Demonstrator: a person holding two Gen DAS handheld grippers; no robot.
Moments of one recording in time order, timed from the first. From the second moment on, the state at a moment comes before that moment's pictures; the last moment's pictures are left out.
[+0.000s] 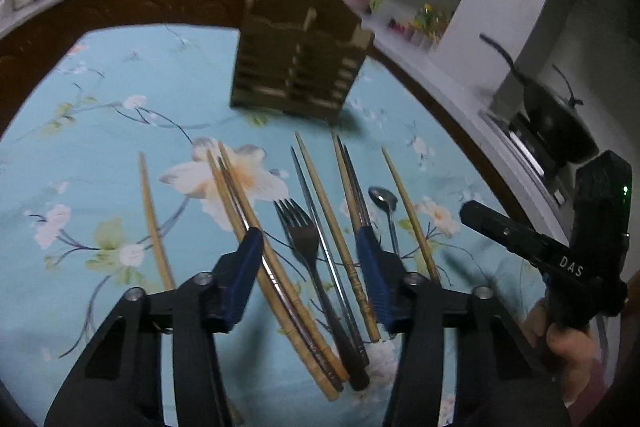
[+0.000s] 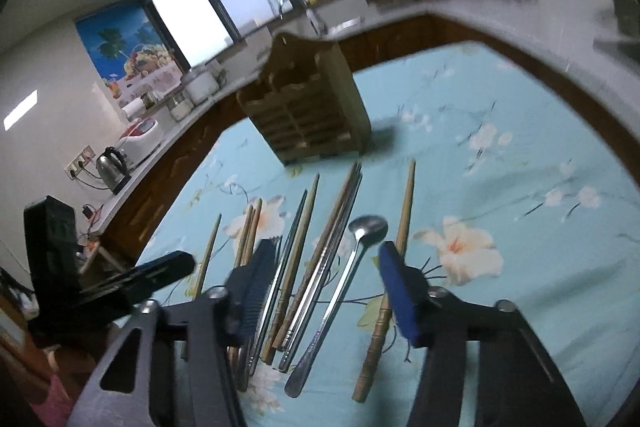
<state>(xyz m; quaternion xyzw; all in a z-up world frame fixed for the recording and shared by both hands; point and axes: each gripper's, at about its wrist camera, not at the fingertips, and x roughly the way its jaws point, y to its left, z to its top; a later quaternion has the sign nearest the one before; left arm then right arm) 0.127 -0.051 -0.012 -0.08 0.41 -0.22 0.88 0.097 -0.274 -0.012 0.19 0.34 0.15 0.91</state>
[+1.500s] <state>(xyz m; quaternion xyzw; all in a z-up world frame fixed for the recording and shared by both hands) 0.184 -0.065 -0.036 -0.10 0.48 -0.28 0.82 0.160 -0.296 -0.047 0.32 0.41 0.21 0.83</state>
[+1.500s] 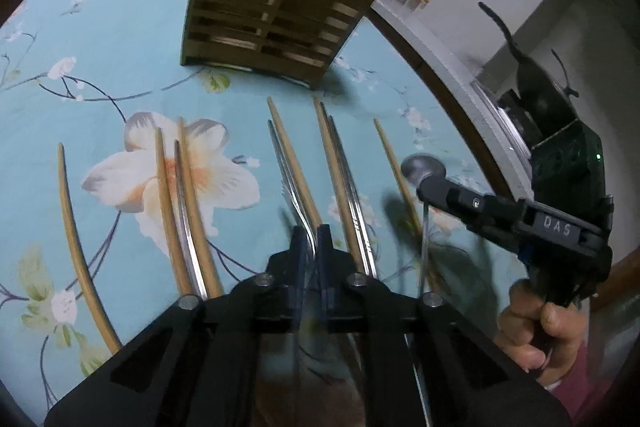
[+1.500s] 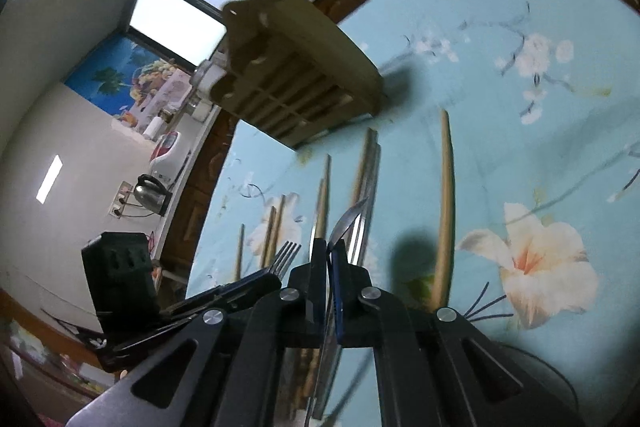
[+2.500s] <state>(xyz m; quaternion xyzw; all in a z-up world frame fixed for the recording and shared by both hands) 0.172 -0.005 0.071 -0.17 0.35 -0.29 0.87 0.140 -0.276 0.076 0.19 0.27 0.18 0.93</state>
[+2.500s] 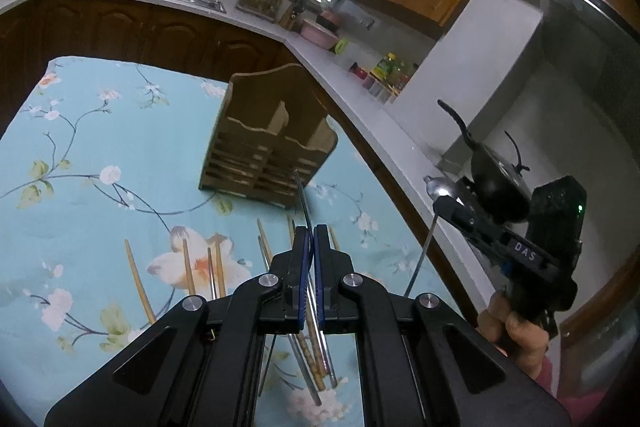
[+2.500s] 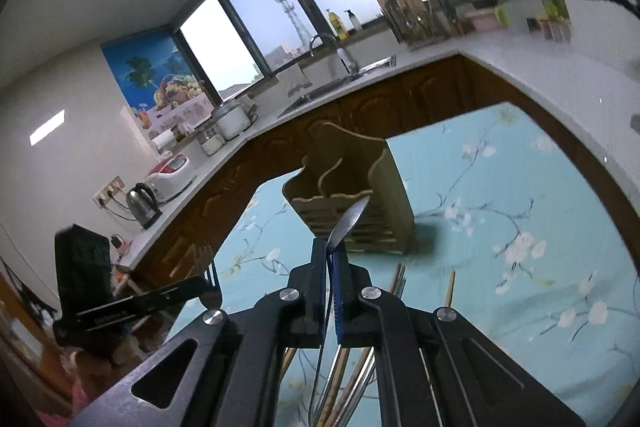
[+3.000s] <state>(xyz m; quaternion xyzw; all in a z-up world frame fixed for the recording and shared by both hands) 0.233 0.002 0.125 -0.22 0.22 -0.26 0.91 0.181 -0.268 0.115 0.17 0.17 0.15 0.96</state>
